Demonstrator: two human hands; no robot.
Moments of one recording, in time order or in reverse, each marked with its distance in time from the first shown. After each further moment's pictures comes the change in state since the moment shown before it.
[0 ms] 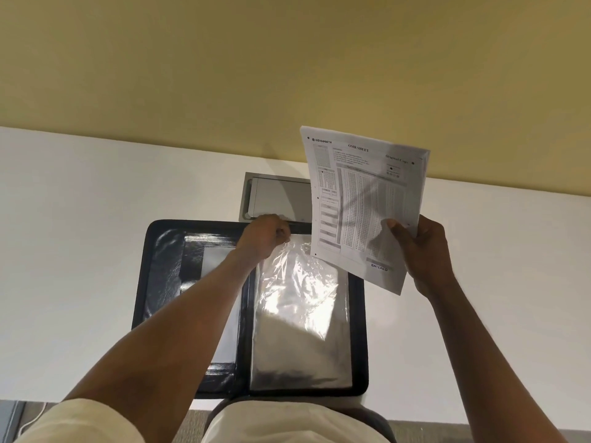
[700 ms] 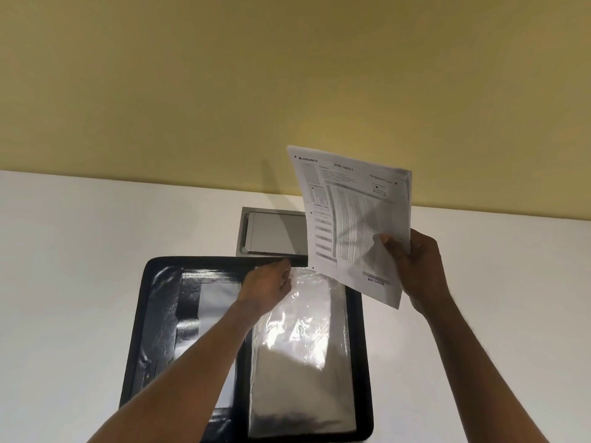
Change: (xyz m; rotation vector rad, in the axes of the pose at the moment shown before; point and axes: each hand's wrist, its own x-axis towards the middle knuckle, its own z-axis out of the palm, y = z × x) left_hand -0.025 0.013 0.021 0.211 0.067 0.025; right_hand 0.017 -0.031 0.004 -0.055 0.032 -0.097
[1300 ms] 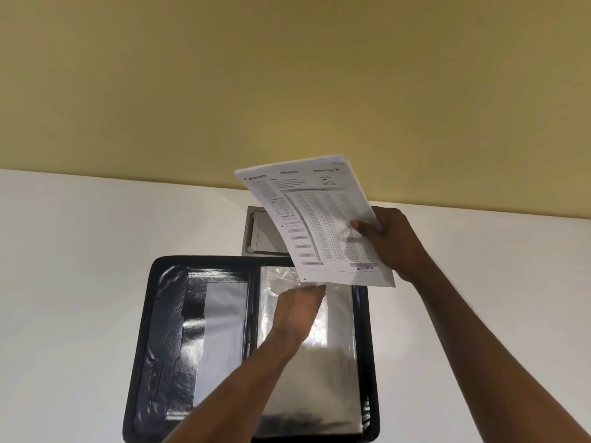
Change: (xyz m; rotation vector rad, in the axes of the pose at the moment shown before) left_hand -0.033 0.056 0.053 -0.445 -0.061 -0.273; right_hand 0.041 -0.030 0.034 -0.146 -0.280 -0.028
